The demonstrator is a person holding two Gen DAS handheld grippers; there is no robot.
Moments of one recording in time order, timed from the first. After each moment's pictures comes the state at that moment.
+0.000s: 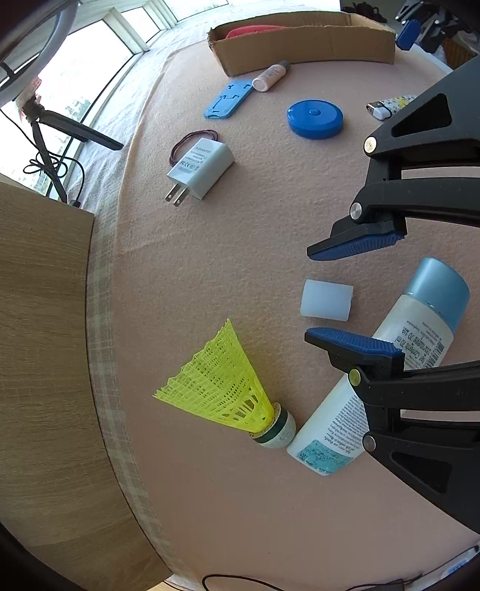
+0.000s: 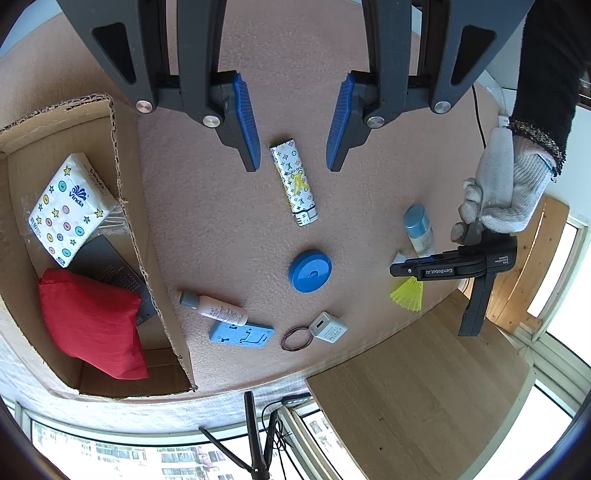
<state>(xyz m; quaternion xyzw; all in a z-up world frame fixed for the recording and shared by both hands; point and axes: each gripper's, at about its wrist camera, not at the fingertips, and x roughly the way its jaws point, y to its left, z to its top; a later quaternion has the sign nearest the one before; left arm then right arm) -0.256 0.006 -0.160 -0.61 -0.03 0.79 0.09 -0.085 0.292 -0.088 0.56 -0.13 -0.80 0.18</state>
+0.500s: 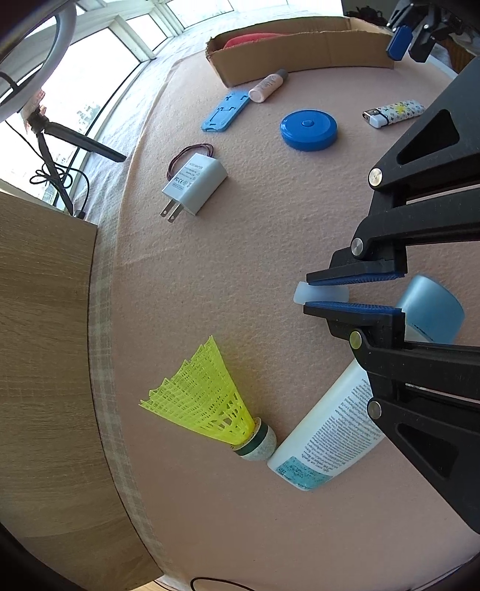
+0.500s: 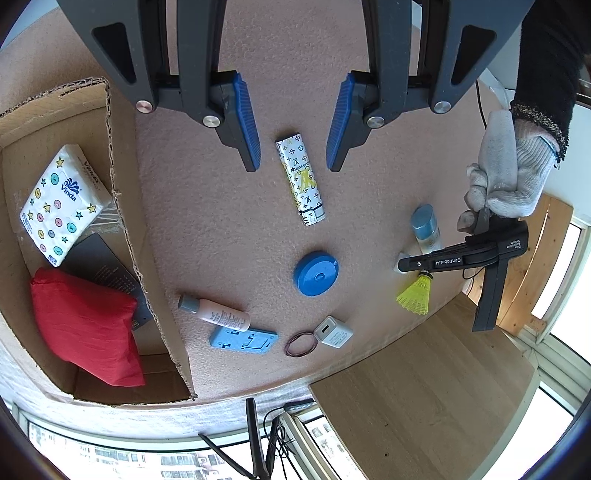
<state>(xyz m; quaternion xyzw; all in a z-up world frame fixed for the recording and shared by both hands) -0.239 0.012 -0.157 -0.59 -0.05 0.80 0.10 -0.094 0.287 -0.099 0.57 -0.12 -0.79 0.19</state>
